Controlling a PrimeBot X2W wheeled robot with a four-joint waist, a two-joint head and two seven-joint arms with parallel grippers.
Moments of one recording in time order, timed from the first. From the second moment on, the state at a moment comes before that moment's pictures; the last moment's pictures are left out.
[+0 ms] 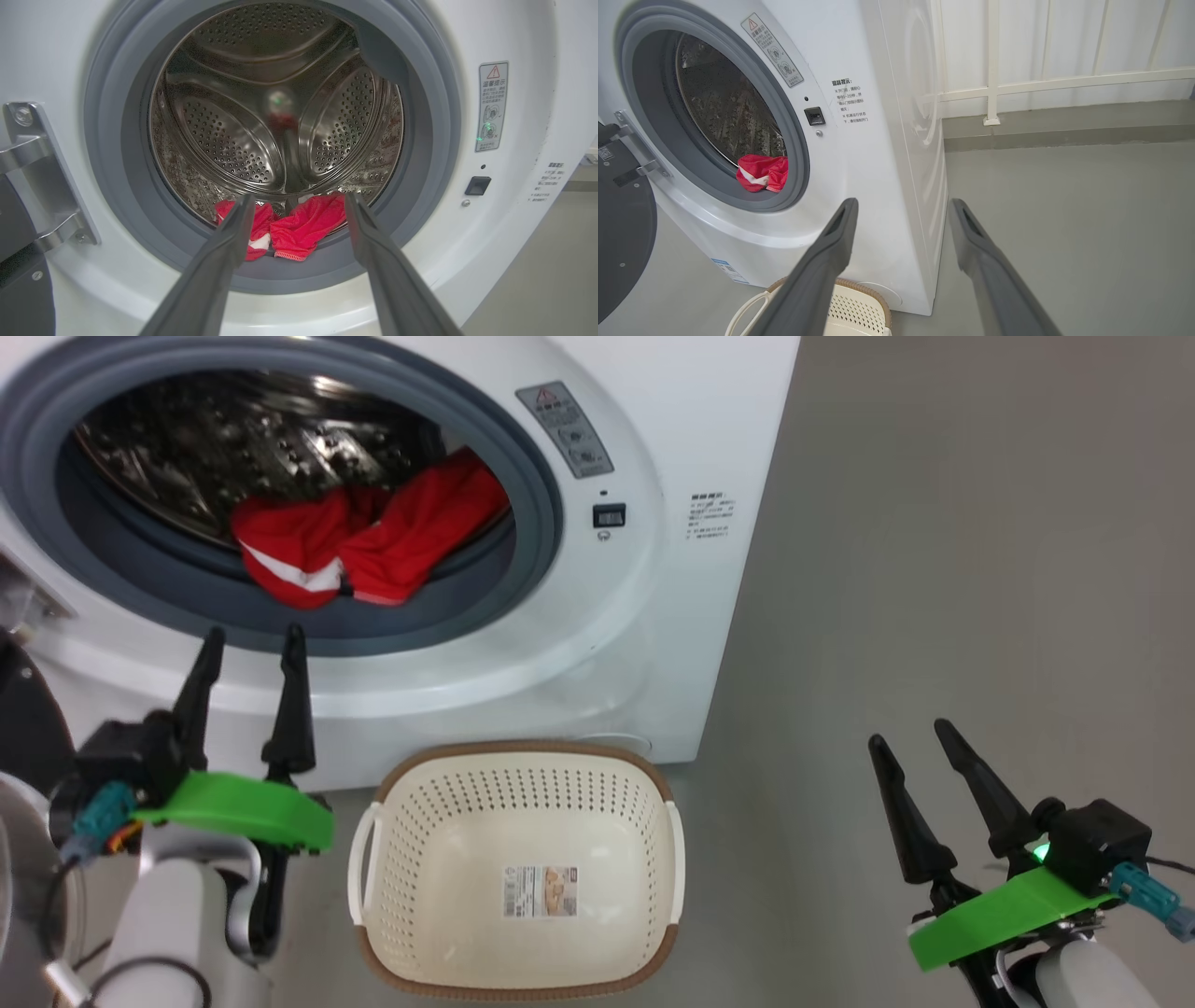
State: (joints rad) left arm -0.46 0.06 0.06 0.48 -0.22 -0.12 -0.25; right arm -0.10 -0.16 0.14 0.21 0.44 0.13 -0.26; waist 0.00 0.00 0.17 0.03
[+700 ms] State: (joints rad) left arm -0.94 0.12 0.02 0.86 -0.07 -0.02 -0.25; right arm -0.23 -0.18 0.14 0.19 0.44 0.13 -0.26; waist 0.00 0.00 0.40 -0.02
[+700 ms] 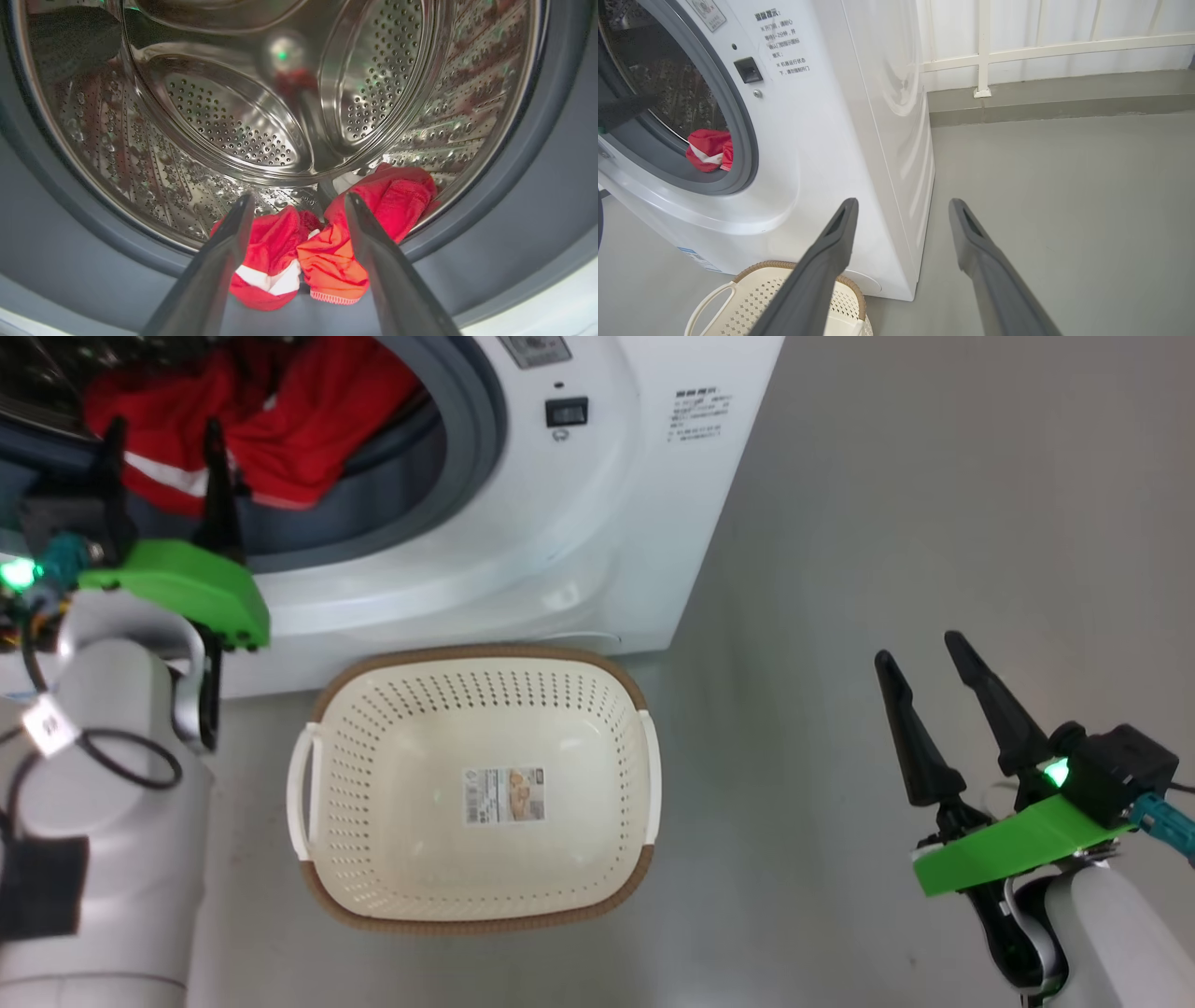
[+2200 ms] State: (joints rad) left arm -1.27 0.33 -0.13 1.27 0.07 0.14 -0.19; right arm -0.33 -0.17 0.16 0.20 0.47 0.13 -0.26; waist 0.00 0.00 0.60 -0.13
